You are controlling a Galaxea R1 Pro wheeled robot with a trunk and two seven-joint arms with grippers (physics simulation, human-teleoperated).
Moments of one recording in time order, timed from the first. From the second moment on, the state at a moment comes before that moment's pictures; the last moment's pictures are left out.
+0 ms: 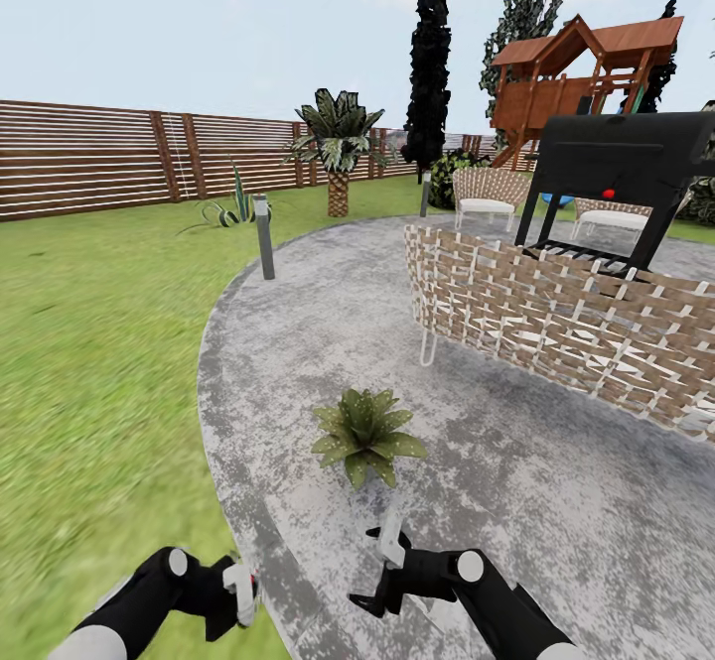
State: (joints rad) left arm -0.53 0.11 0.05 -0.50 -0.94 -0.07 -0.87; right arm -0.47 0.04 0.27 -0.65 0.44 -0.25 0.76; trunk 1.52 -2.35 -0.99
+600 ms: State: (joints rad) left arm -0.35 0.11 0.52 -0.36 -0.54 -0.27 -0.30; right arm -0.44 -0.08 0.26 -0.05 0.06 -0.66 0.08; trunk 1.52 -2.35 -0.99
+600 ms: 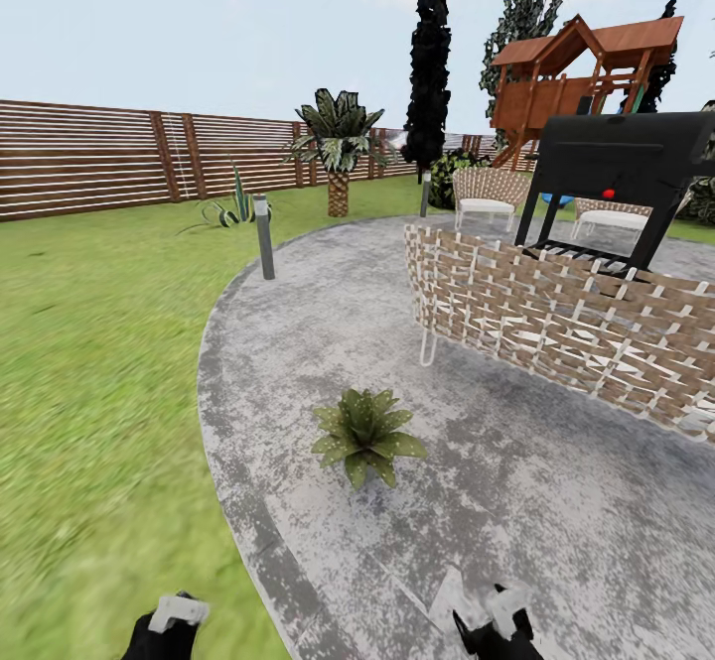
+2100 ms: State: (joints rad) left arm -0.33 0.10 0.53 -0.20 -0.35 -0.41 -0.08; right arm -0.35 -0.04 0.25 -0.03 -0.06 -0.92 -0.23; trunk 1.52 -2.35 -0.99
